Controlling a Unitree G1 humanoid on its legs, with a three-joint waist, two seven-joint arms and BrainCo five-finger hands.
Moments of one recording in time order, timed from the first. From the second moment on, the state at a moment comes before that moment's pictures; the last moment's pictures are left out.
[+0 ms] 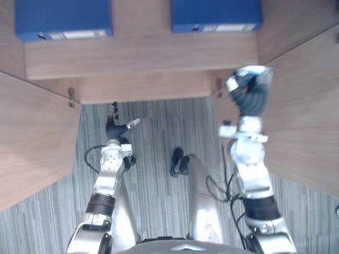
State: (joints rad) left arm -0.20 0.05 -0.02 0.33 -0.02 -0.15 0.24; right arm -0.18 -0.21 0.18 -0.35 -0.16 -0.21 -0.32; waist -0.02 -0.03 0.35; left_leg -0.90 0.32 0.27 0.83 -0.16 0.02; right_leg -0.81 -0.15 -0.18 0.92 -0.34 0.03
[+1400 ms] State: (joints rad) left arm 0.11 0.07 -0.18 0.89 0.10 -0.16 0.19; right arm 0.09 -0.04 -0.07 0.93 -0.20 -0.14 -0.19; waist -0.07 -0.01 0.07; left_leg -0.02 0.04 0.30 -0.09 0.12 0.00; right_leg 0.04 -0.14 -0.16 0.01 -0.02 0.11
